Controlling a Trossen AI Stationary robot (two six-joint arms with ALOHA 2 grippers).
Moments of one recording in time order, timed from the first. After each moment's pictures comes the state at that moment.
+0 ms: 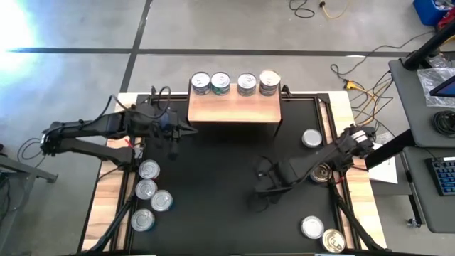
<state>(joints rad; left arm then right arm) 0.05 0.92 0.99 -0.41 -0.05 -0.06 0.40 1.81 1.63 -1.57 0.13 1.07</state>
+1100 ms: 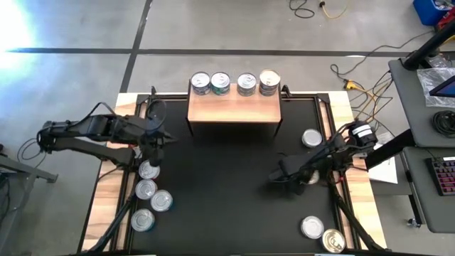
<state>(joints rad) -0.07 0.78 0.99 -0.84 -0.20 -0.25 0.27 1.76 0.97 -1.34 -0.10 0.91</state>
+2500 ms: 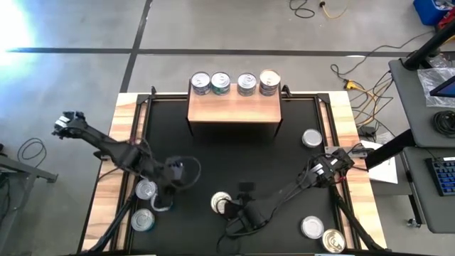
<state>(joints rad) -0.48 1.14 0.92 -0.69 -0.02 -0.44 0.53 2.36 2.19 -1.40 0.45 0.51</state>
